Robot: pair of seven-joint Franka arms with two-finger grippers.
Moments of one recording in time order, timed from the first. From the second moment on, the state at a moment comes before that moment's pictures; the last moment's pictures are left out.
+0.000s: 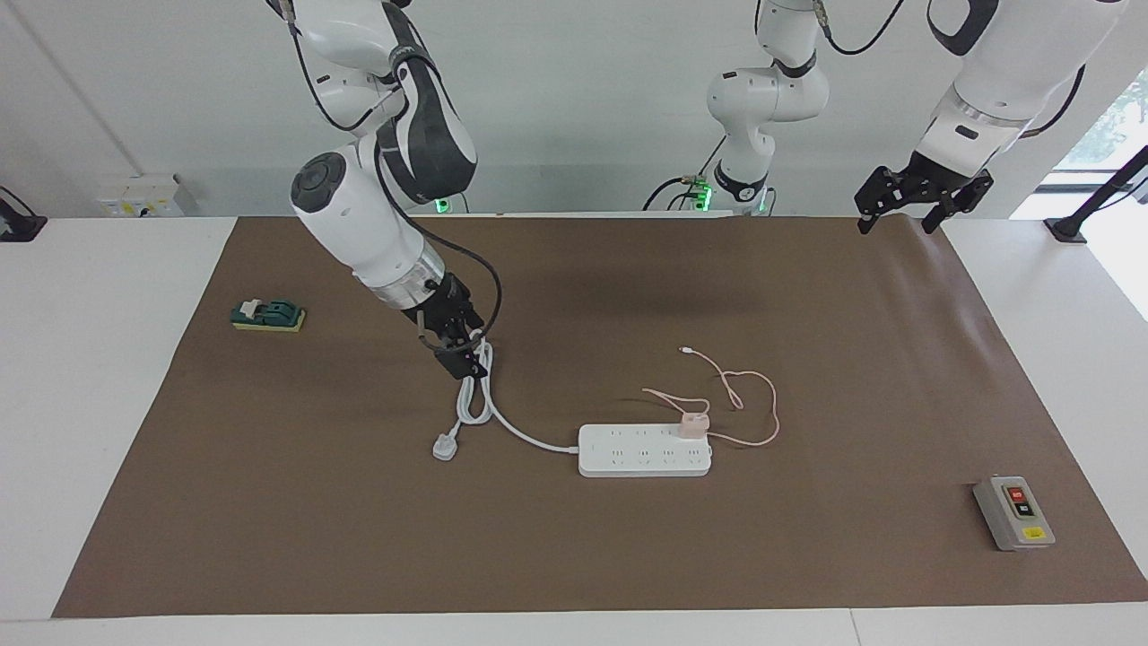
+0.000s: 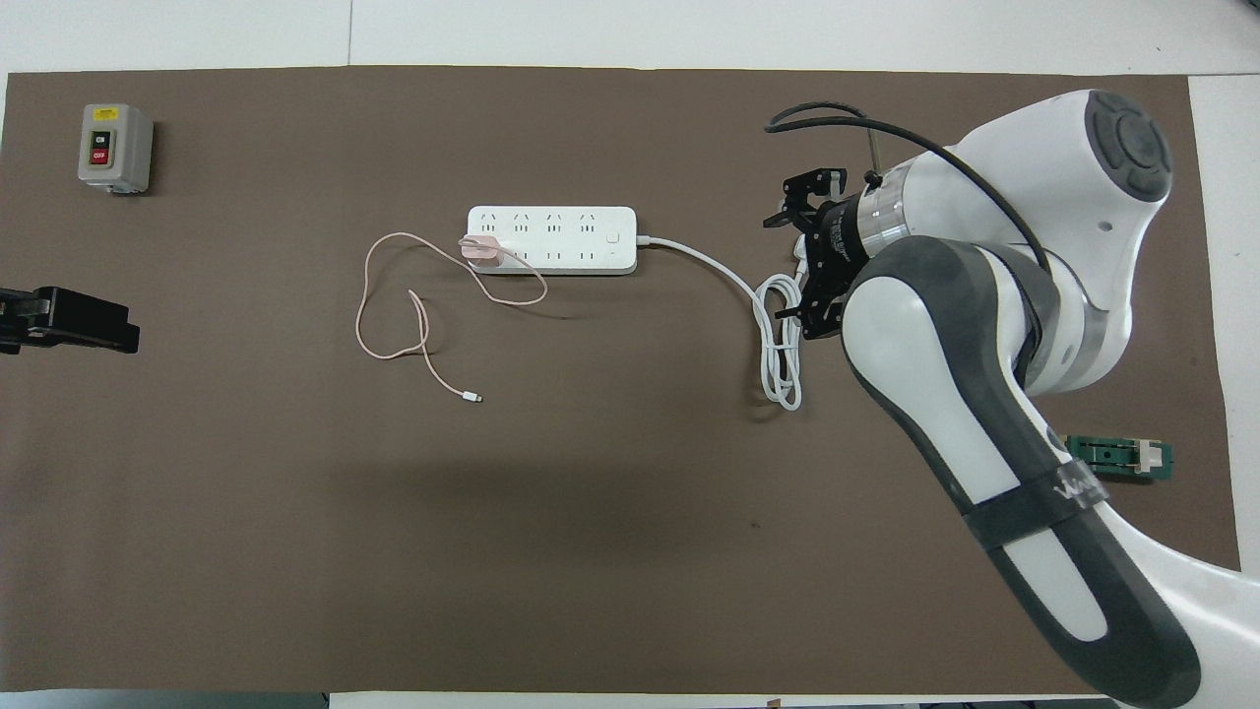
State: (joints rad) left arm -0.03 -0.07 -0.02 -1.62 0.00 1.51 0.02; right arm 0.35 0.24 -0.08 -1.74 0.46 2.08 1.53
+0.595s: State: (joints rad) left arm -0.04 -0.07 -0.02 -1.63 0.00 1.55 -0.30; right arm 0.40 0.48 -0.08 -1.58 0.60 2.11 1.52
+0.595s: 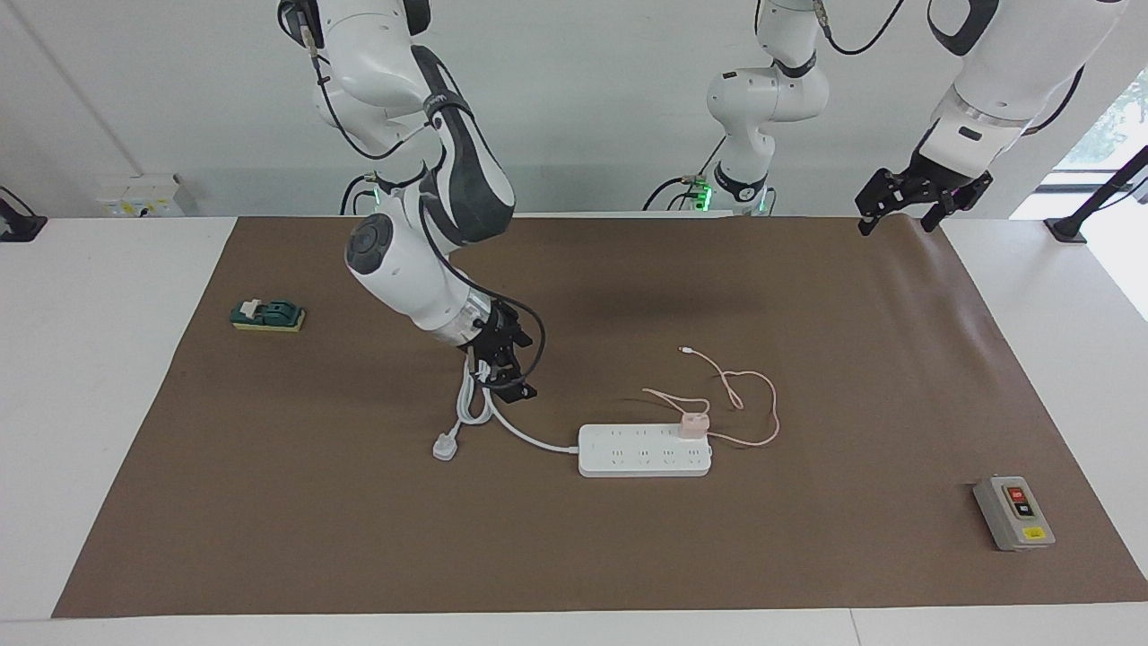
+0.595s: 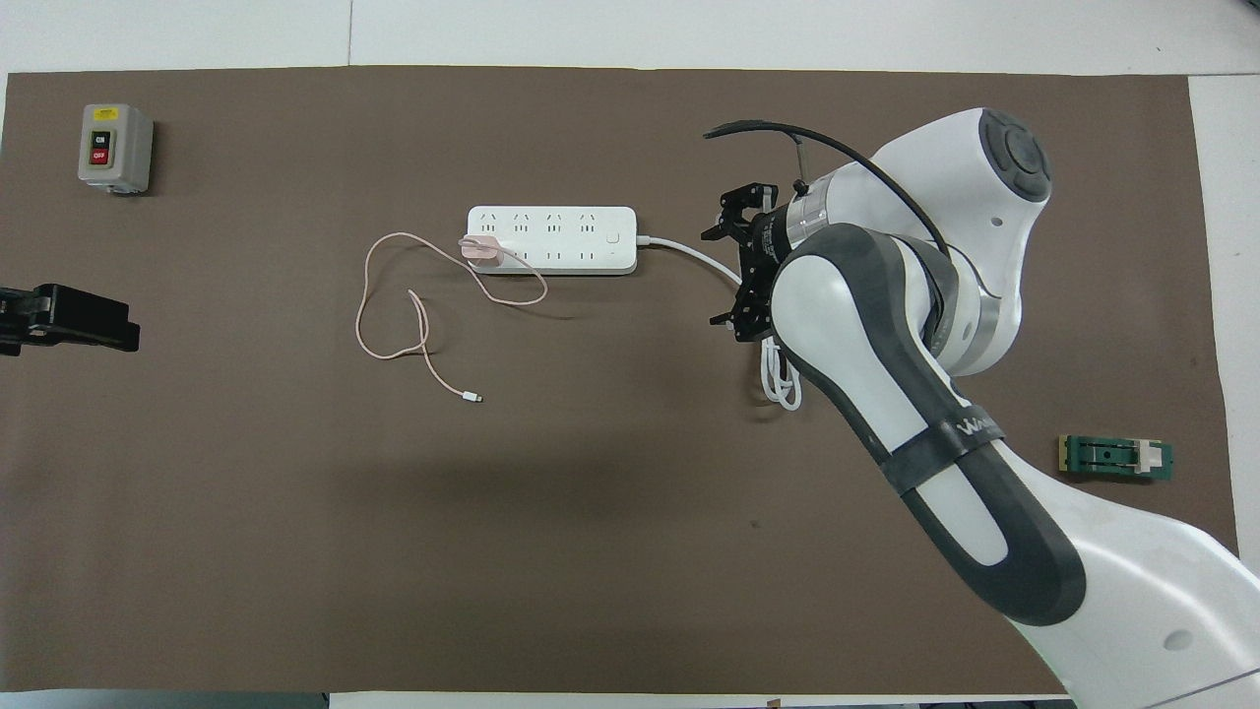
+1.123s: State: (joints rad) left arm -0.12 -0.06 -0.04 -1.77 -0.01 1.79 -1.28; right arm 0.40 0.66 -0.05 -1.41 0.65 2.12 1.52
